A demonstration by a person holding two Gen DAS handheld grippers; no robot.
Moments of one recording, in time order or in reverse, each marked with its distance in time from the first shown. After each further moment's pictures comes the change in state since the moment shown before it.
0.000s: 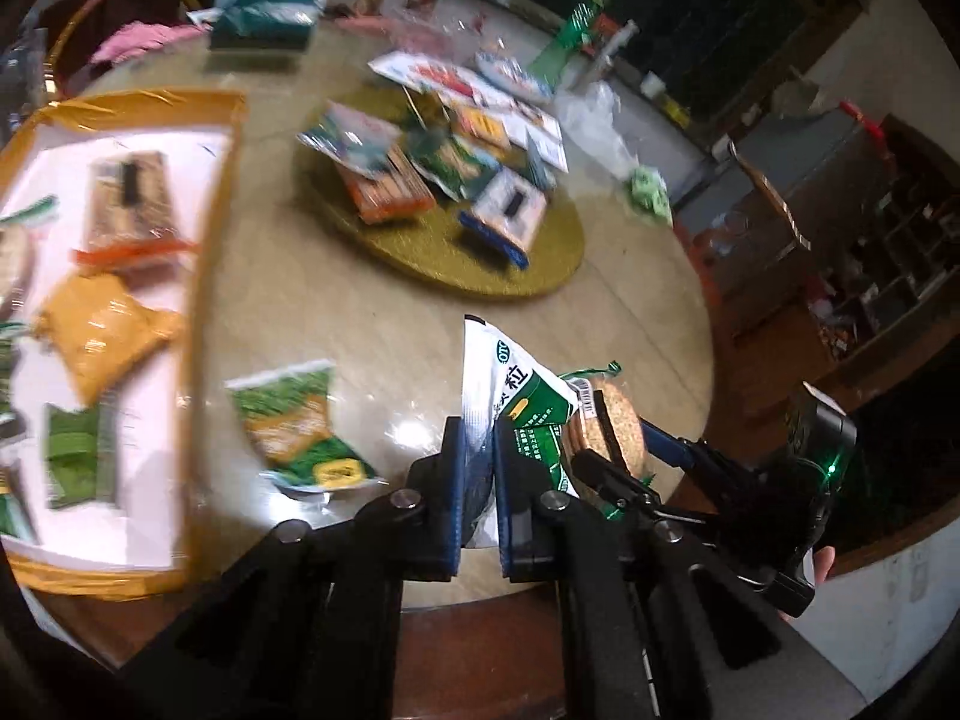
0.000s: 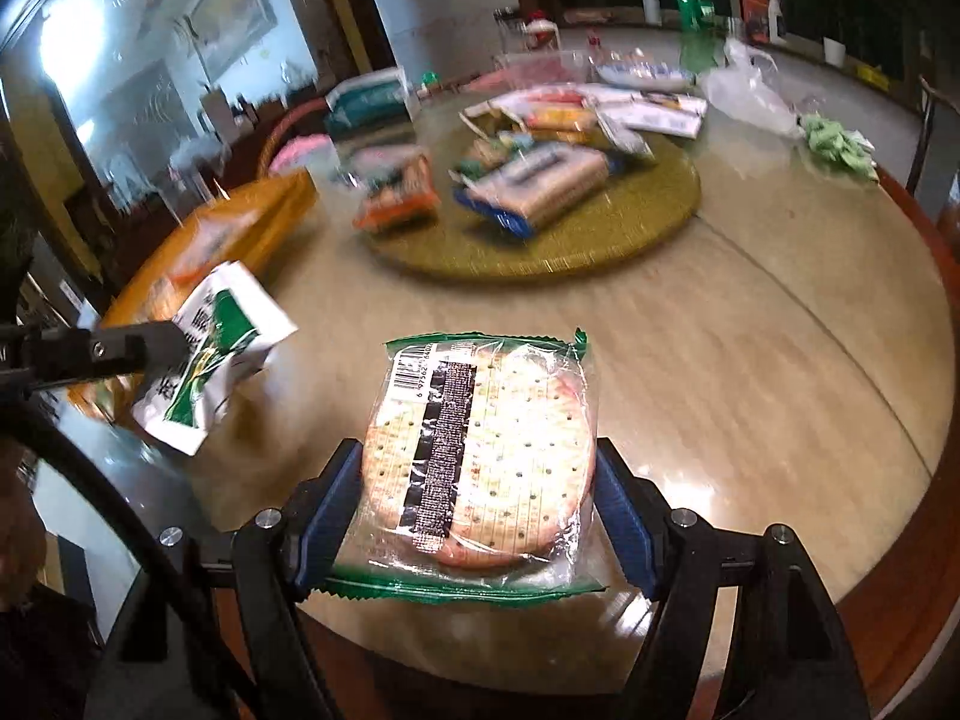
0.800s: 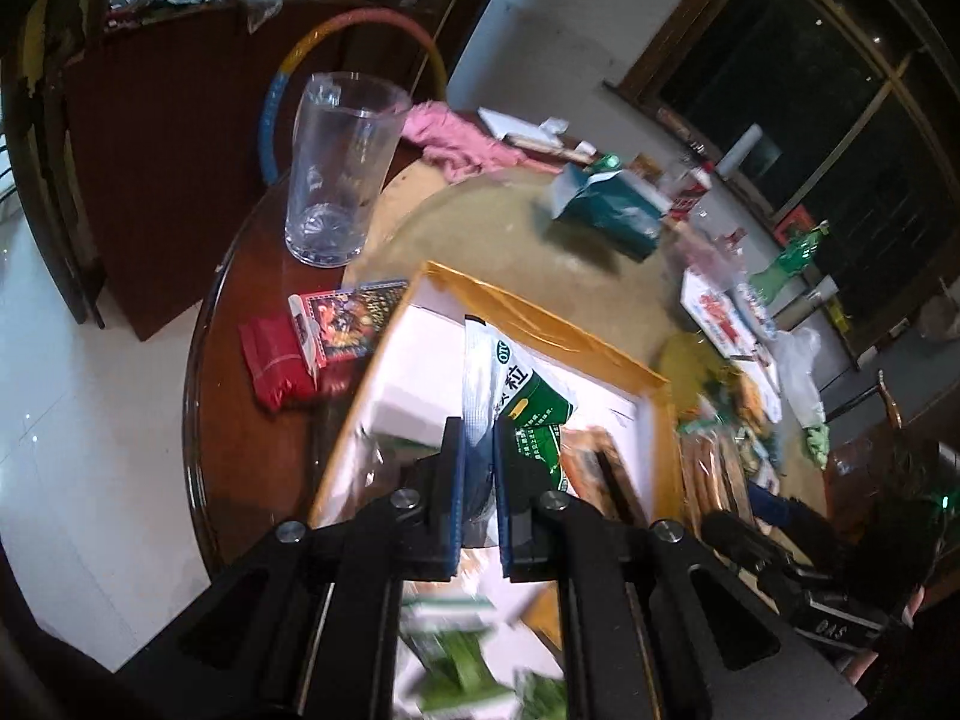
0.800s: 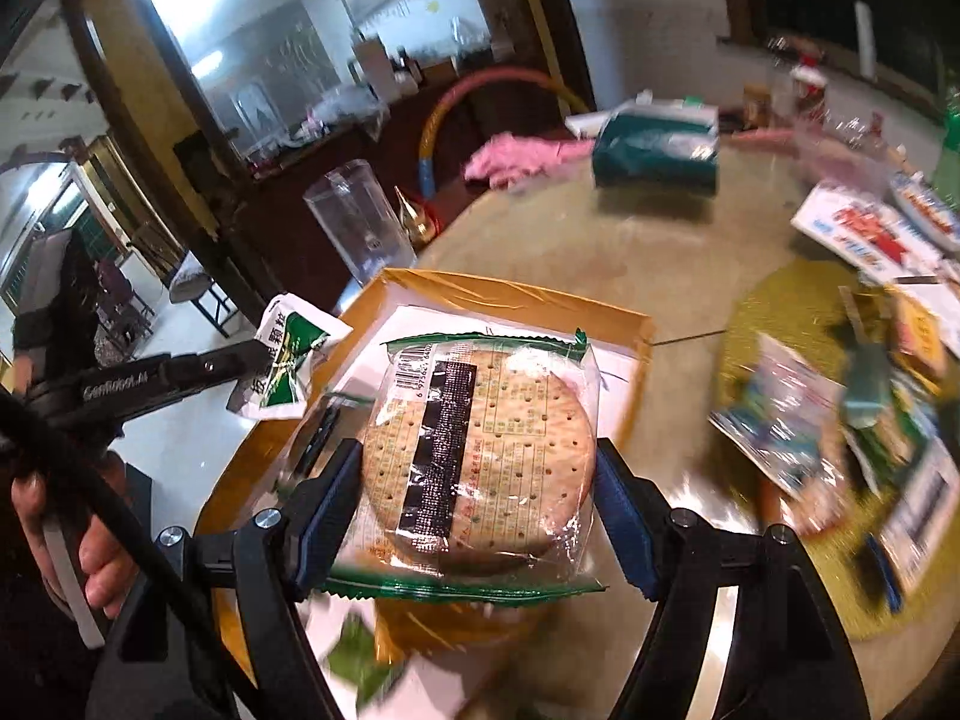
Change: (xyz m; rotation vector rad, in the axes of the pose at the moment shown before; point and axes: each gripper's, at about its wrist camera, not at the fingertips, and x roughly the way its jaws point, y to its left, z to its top) left arm -0.093 0.236 0.113 -0.328 -0.221 0.297; right arm 0.140 0.211 0.174 -0.205 0.132 0.280
